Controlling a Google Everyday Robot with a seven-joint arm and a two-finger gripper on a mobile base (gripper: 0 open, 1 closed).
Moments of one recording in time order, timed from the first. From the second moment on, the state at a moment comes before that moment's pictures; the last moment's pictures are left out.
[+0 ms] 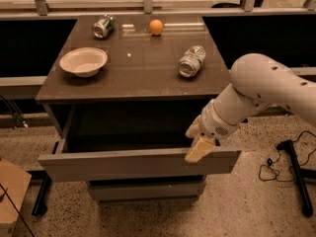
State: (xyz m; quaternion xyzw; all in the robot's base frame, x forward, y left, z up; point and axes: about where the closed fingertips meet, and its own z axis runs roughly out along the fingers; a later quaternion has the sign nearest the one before) arm 0.493 -0.110 0.732 -0.63 0.74 0.16 0.16
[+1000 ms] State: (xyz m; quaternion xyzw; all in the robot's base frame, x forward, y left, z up) arm 0.464 -0.119 0.702 -0.61 0.76 0.19 0.11
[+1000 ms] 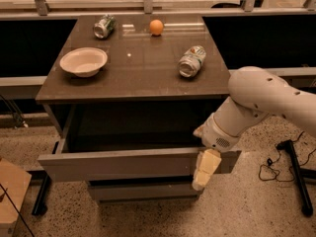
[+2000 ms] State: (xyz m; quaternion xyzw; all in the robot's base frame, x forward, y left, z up) arm 0.422 -0.139 0.690 -0.57 0.79 0.22 0.06
